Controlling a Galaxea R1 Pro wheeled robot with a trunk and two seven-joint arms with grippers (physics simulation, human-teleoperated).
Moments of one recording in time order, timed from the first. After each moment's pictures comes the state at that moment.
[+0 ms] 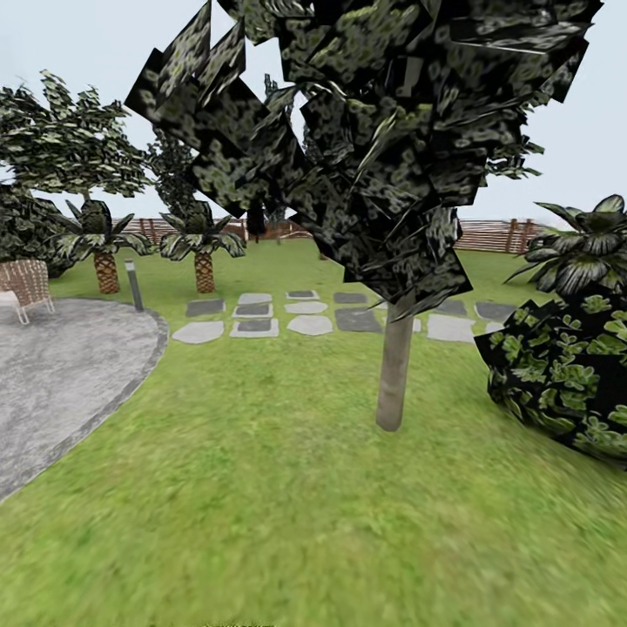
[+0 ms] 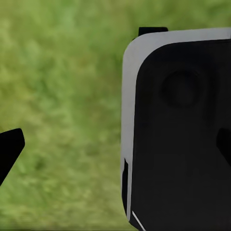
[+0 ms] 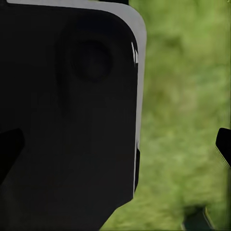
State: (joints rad) left arm 0.01 0.09 0.00 -0.06 0.00 0.00 0.00; right arm -0.04 -0.08 0.00 0.07 0.00 0.01 0.11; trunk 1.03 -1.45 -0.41
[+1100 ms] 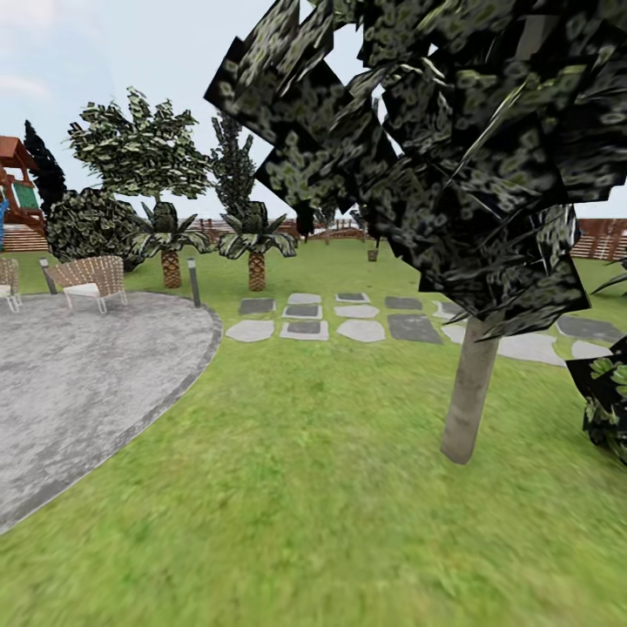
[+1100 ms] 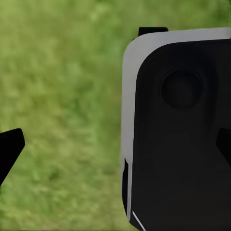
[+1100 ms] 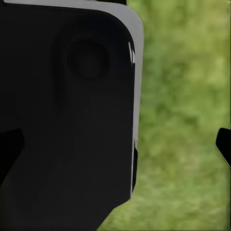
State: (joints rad) left arm 0.01 0.09 0.01 -0.06 0.00 0.00 0.00; right arm -0.04 -0.09 0.00 0.07 0.01 0.01 0.11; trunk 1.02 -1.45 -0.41
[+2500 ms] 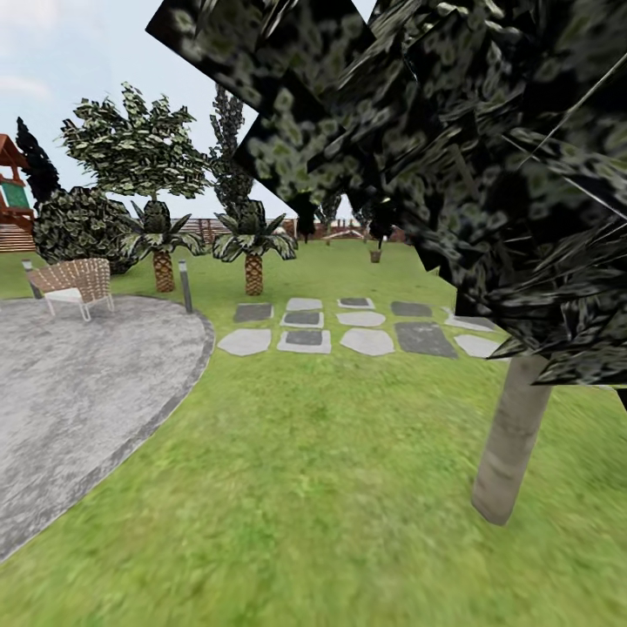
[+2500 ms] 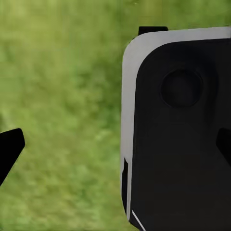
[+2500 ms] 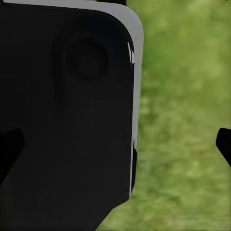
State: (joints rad) left arm 0.01 0.09 0.01 -0.06 0.00 0.00 0.00; right arm -0.04 -0.09 0.00 0.07 0.01 0.01 0.11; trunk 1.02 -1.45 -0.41
